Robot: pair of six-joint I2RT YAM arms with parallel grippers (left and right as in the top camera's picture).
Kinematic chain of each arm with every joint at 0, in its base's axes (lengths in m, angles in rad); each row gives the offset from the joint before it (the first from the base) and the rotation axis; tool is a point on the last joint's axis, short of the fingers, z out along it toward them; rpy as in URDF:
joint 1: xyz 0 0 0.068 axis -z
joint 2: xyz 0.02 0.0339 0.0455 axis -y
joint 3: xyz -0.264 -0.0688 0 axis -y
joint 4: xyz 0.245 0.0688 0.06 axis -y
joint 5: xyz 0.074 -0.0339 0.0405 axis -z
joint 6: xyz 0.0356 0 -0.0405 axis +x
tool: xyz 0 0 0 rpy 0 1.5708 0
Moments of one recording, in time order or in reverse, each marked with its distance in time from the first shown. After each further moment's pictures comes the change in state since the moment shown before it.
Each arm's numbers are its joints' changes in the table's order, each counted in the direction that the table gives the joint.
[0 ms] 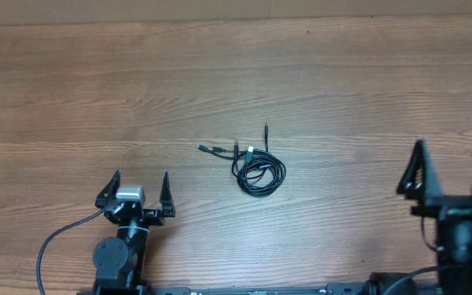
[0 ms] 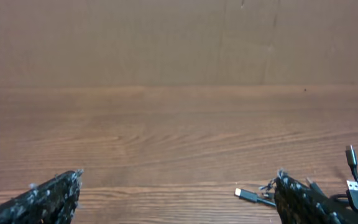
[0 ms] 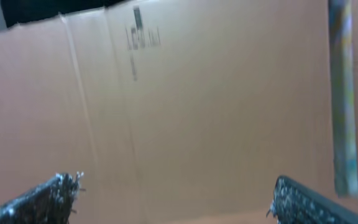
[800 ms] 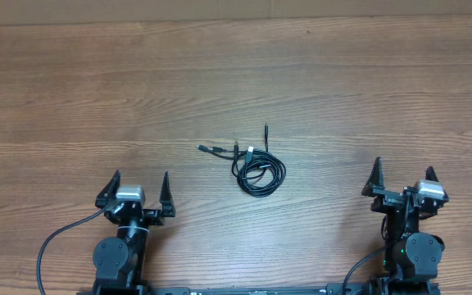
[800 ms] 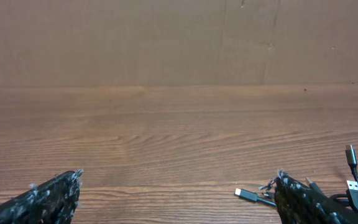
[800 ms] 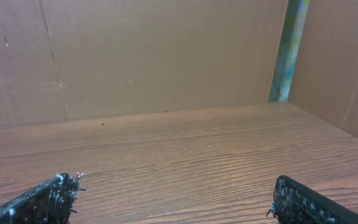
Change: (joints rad) left arm 0.000 0.000 0.000 0.001 0.000 0.000; right arm 0.000 0.285 -0.751 0.201 0.175 -0.175
